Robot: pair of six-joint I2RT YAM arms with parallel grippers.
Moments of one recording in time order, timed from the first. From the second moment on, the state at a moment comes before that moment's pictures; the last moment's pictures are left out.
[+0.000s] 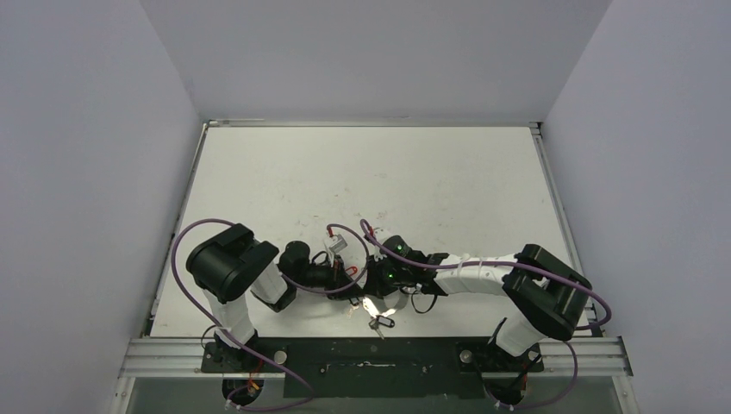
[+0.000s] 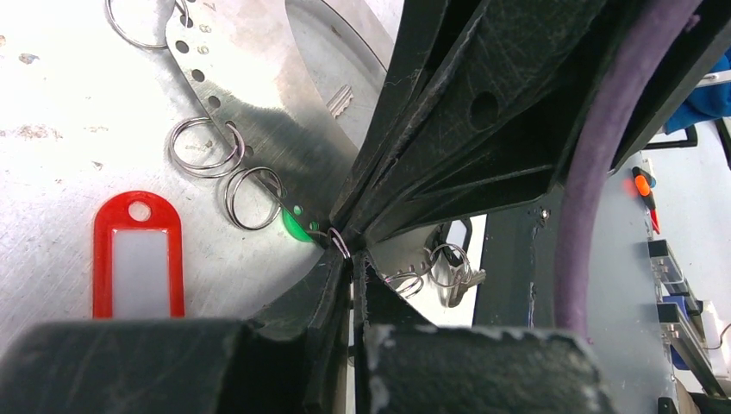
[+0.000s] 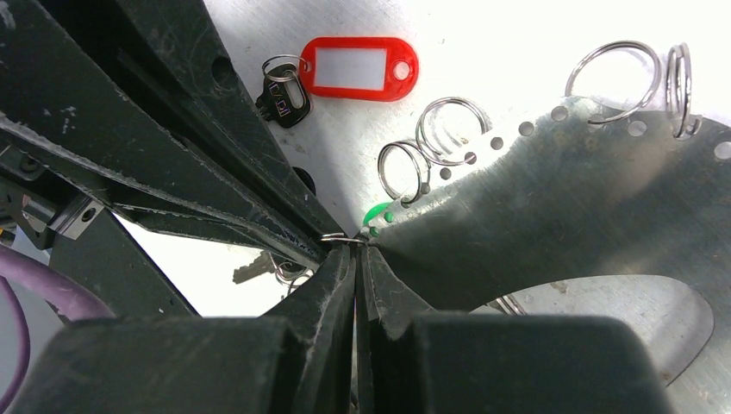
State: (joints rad) left arm -0.62 1.82 0.24 1.19 0.81 -0.53; right arm 0.95 1.55 0.64 0.08 -0.18 0.54
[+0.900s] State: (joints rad) left arm -0.65 1.23 0.63 -0.06 0.65 -0.02; right arm 0.94 0.84 0.47 0.01 -0.02 0.28
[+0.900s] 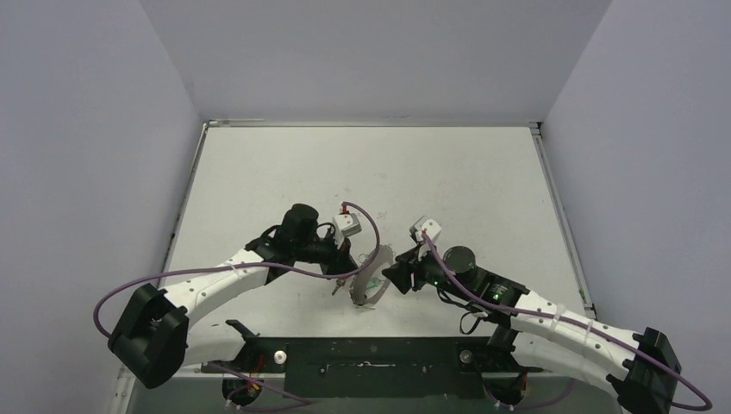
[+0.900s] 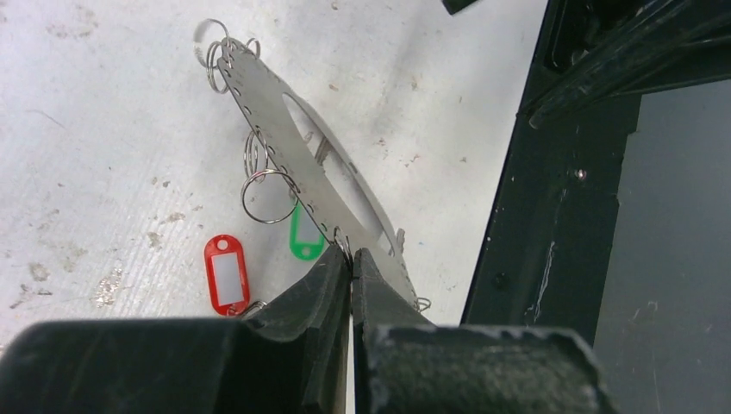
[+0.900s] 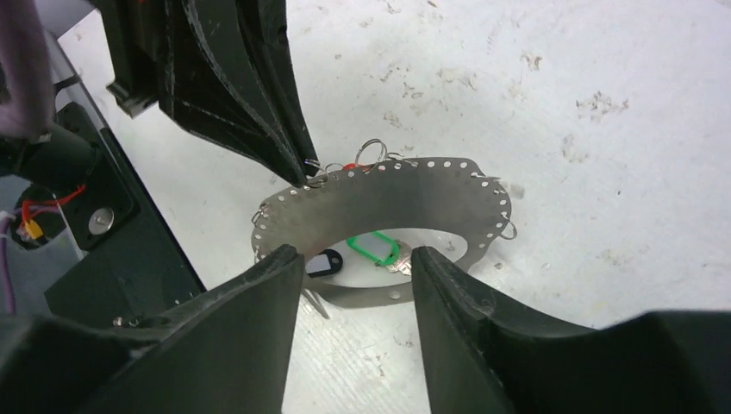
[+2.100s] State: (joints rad) left arm -0.83 1.09 0.73 -0.34 0.66 0.41; right arm 0.96 1.04 0.35 0.44 -0.43 -0.09
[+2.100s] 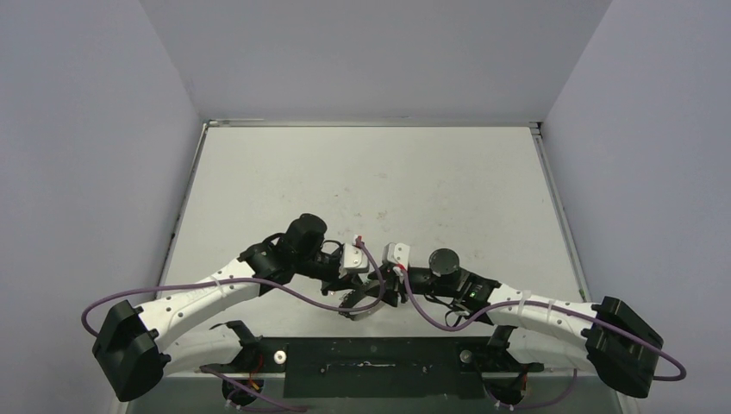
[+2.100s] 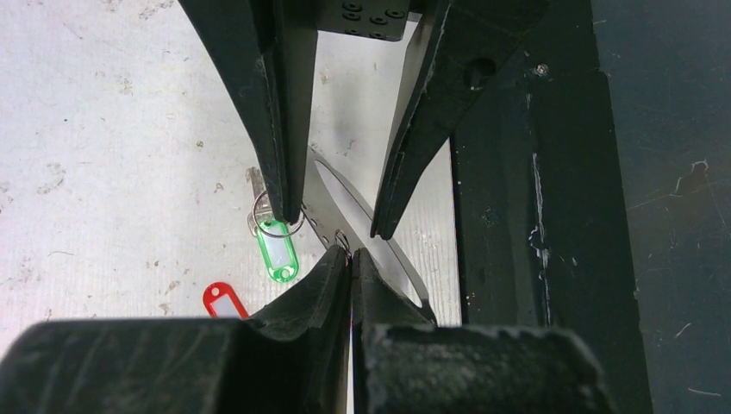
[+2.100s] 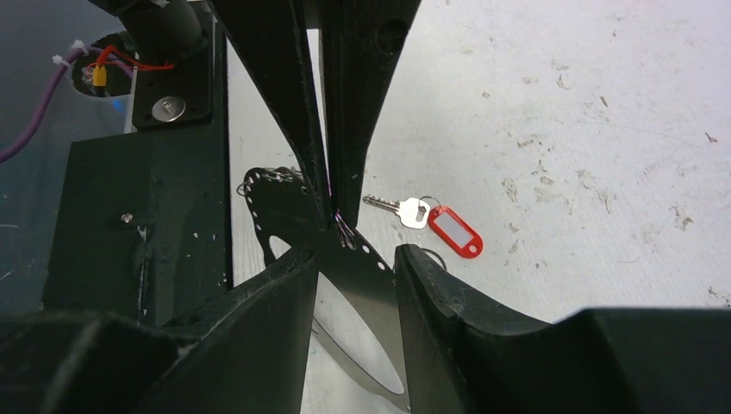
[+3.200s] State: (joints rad) left arm -0.84 0.84 0.54 -0.19 0.49 0.31; right arm 0.98 1.02 0.35 0.46 -0.42 -0.09
